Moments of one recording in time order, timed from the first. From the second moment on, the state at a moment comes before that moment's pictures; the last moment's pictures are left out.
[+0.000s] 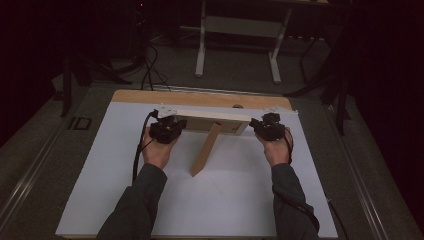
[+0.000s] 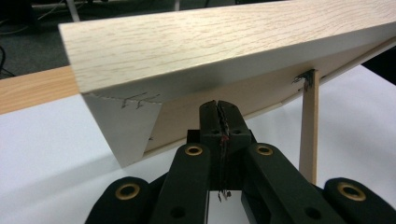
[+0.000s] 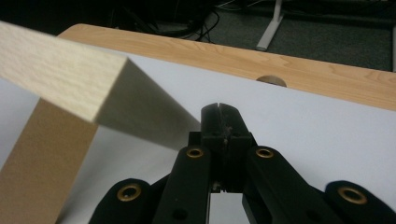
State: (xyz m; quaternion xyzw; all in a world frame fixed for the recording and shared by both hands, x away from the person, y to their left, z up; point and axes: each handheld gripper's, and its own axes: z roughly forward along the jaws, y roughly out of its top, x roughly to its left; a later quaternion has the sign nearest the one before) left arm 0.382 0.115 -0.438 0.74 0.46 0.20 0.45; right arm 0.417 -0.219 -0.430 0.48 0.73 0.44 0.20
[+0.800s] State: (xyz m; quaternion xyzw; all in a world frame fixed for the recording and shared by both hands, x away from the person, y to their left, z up) left arm 0.387 0.101 -0.436 0.74 0.45 0.20 0.45; right arm 0.429 -0.218 -0.421 0.48 0.72 0.47 0.18
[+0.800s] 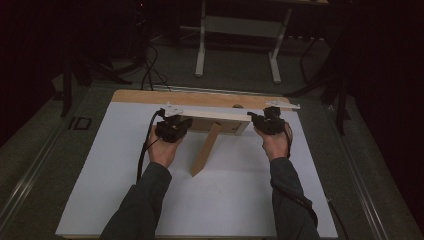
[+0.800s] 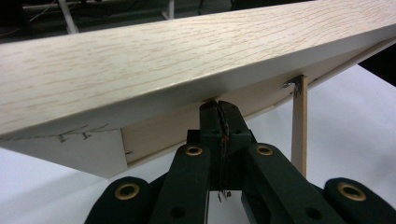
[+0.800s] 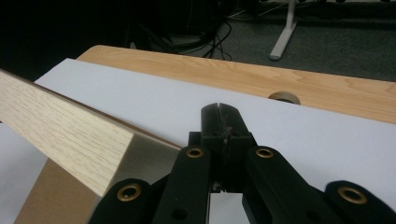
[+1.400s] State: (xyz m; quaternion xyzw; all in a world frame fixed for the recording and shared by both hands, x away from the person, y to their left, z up) left arm 0.389 0.096 -0.432 0.74 0.45 0.20 0.46; right arm 0.428 -0.218 -0.421 0.47 0.73 0.48 0.16
